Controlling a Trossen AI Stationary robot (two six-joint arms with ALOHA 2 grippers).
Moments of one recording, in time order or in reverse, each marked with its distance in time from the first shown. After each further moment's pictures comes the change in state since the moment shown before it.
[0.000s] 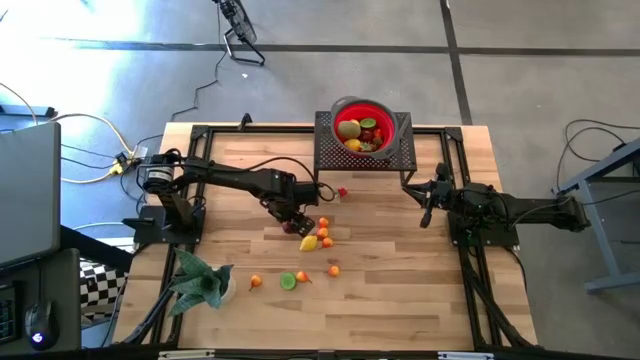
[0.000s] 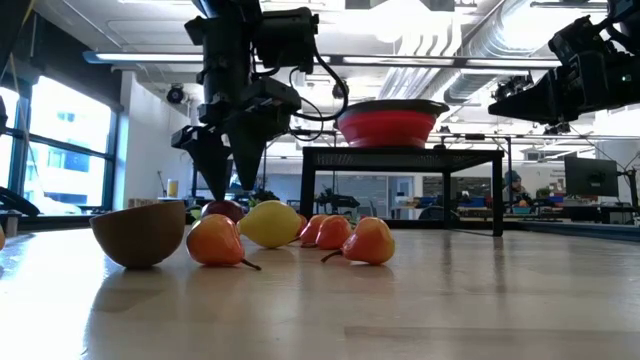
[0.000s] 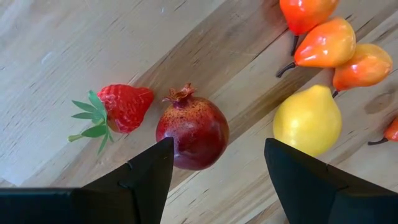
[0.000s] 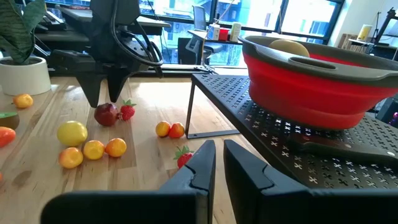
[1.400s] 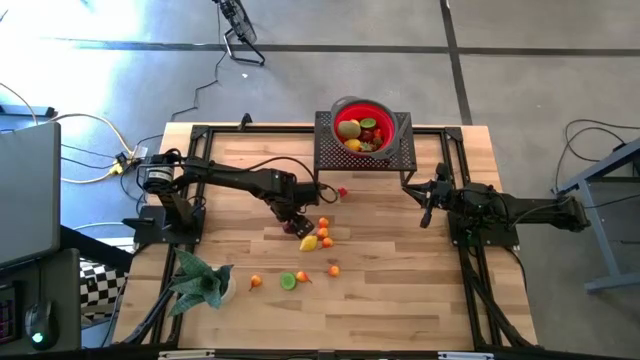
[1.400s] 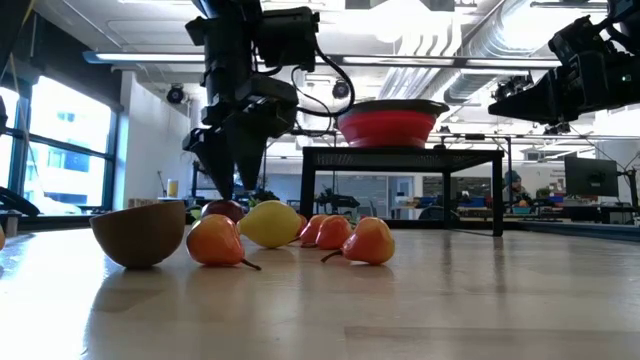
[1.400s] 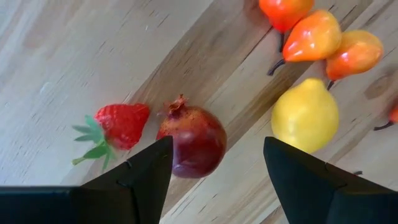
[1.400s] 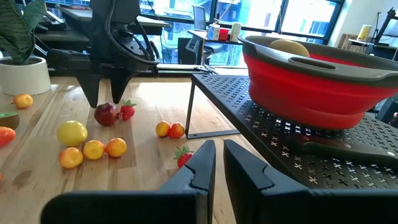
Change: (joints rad) left arm 0.000 0.000 0.000 0.021 -0.012 0.135; right arm 0.000 0.000 0.000 0.000 0.000 0.000
